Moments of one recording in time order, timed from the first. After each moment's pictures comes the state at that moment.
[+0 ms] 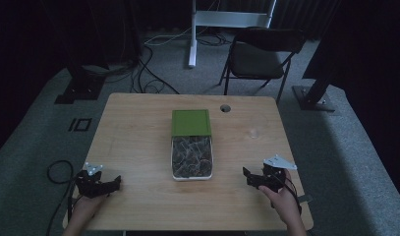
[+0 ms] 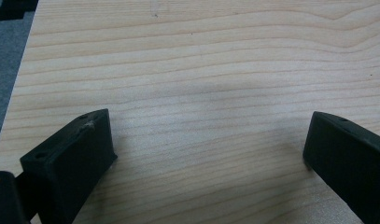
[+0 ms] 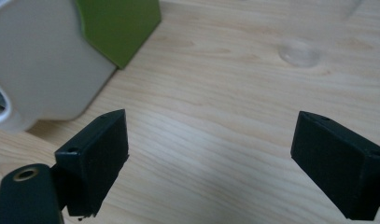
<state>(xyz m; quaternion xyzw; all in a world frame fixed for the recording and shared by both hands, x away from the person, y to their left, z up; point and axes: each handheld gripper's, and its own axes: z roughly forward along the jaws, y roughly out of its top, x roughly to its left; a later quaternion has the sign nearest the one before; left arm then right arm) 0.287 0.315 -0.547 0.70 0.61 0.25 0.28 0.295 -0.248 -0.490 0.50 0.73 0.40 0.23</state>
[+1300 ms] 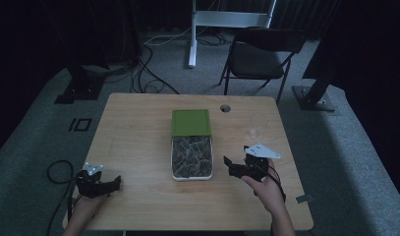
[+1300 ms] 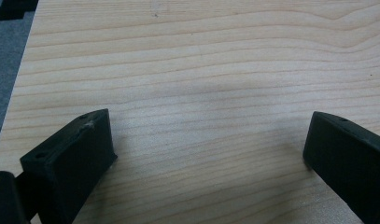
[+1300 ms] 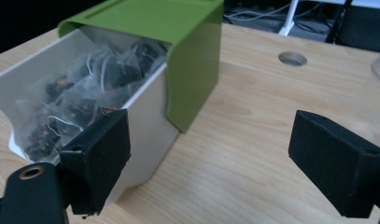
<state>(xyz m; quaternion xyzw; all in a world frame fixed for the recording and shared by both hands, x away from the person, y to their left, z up) 0.287 0.315 -0.547 0.70 0.61 0.25 0.28 0.308 -0.189 -0.448 0.44 0.74 0.46 0.24</state>
